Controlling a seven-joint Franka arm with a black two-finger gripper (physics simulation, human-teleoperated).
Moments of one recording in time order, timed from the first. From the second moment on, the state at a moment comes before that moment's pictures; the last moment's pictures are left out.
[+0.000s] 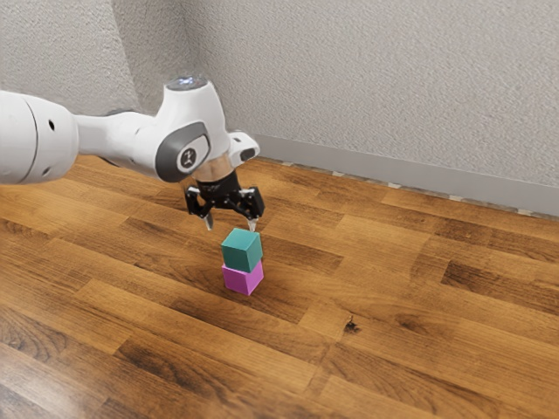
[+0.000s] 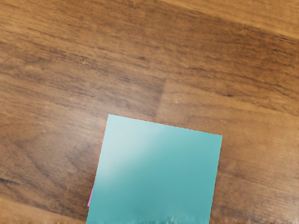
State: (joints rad) arm -0.09 0.25 0.02 -1.85 0.01 2.22 -0.36
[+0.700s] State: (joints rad) arm -0.06 0.27 -0.03 -1.94 0.04 2.36 -0.25
